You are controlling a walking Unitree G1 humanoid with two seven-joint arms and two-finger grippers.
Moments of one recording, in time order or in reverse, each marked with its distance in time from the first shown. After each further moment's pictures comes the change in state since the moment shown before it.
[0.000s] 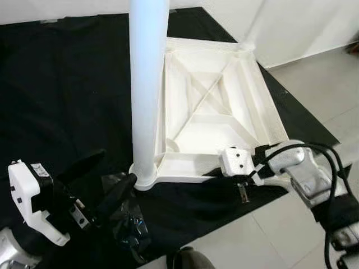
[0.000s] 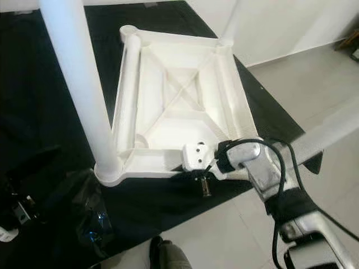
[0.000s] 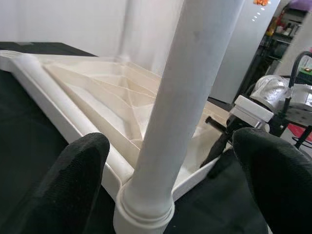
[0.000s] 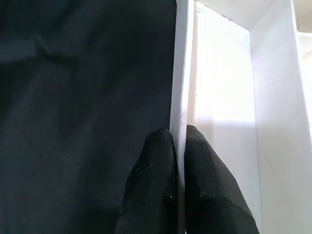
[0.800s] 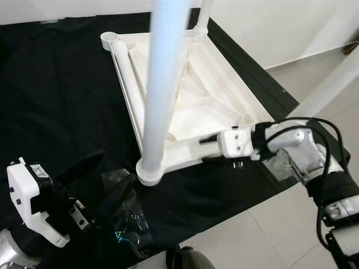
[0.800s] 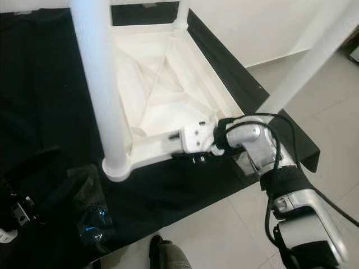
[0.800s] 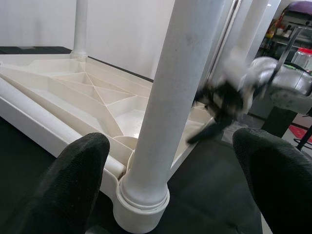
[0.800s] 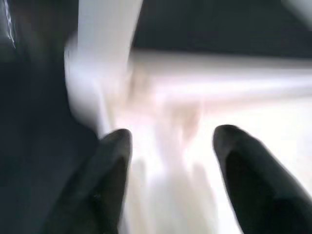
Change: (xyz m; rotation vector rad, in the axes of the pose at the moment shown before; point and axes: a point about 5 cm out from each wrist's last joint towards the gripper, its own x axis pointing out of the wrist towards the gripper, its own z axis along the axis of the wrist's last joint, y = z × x) left arm 0.001 -0.002 0.003 0.009 -0.009 -0.002; right arm -0.015 -0.041 0.044 0.001 -0.322 -0.287
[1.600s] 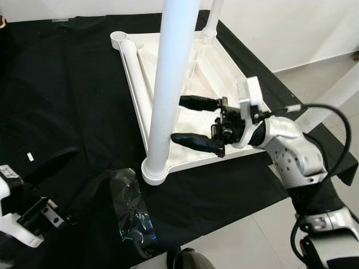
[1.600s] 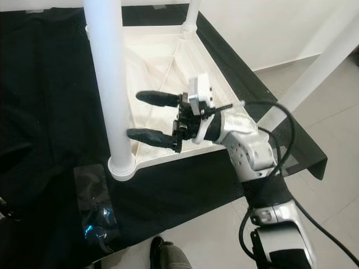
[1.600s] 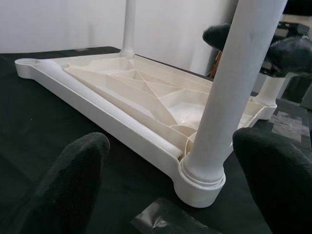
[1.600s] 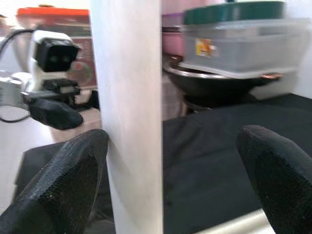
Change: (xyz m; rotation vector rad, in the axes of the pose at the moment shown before) left arm -0.027 0.019 0.012 0.112 0.048 0.131; right arm 0.025 -0.005 0.043 0.321 -0.484 0.062
